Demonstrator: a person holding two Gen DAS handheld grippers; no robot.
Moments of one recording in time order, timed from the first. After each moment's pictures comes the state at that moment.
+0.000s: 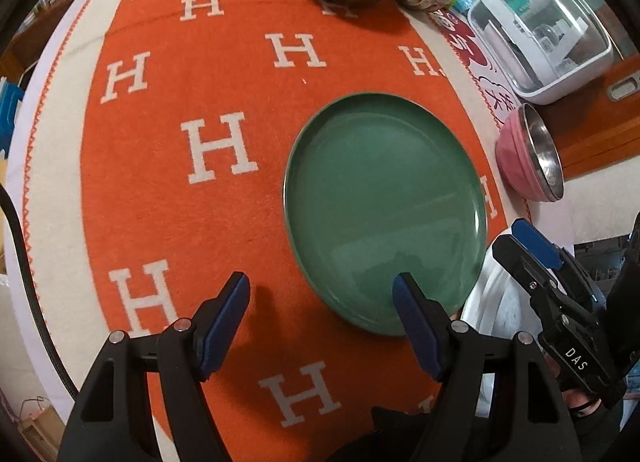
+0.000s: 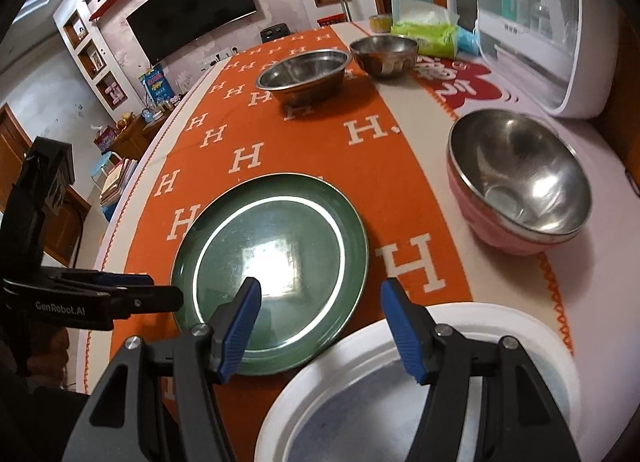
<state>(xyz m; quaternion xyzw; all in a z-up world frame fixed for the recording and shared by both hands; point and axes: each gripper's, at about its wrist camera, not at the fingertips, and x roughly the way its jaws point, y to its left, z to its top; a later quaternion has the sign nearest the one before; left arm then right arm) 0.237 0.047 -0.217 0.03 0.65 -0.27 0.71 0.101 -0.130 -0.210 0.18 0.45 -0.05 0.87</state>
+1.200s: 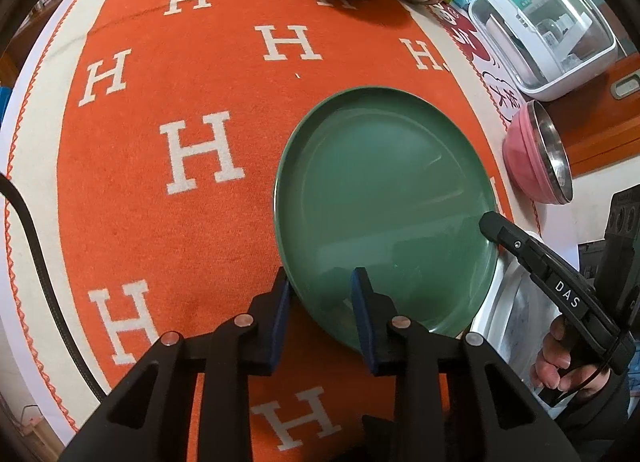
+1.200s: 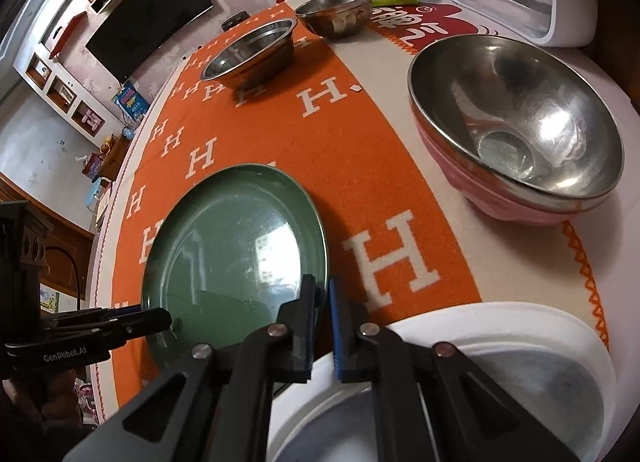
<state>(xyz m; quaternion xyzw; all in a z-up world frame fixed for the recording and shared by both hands) 0.243 0.027 -0.235 0.03 0.65 -0.28 0.71 0.115 -0.160 -0.245 0.26 0.48 -0.07 0.83</state>
